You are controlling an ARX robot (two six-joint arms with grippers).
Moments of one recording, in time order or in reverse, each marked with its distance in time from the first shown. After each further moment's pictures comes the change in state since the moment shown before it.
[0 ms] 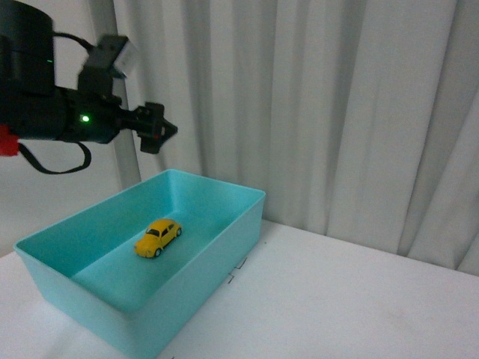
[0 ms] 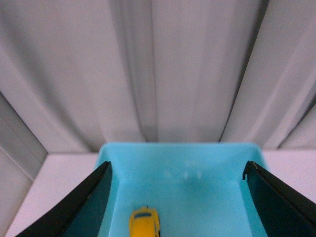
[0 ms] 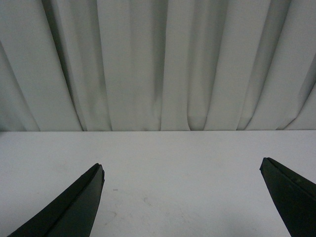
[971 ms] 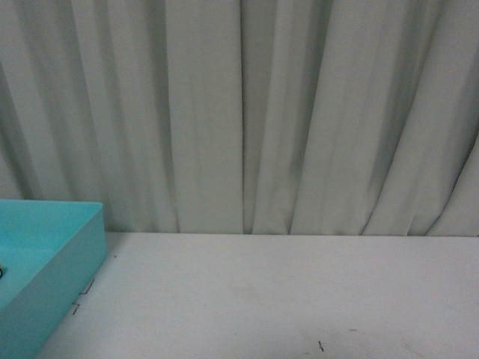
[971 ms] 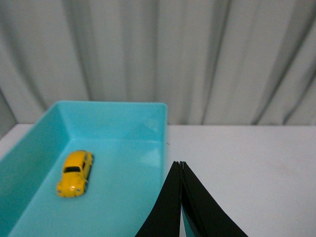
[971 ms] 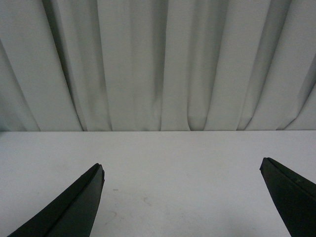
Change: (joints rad) left arm -0.358 -0.754 -0.828 0.280 -0.338 -0.154; right arm 0.000 0.000 0.000 0.000 0.000 0.000
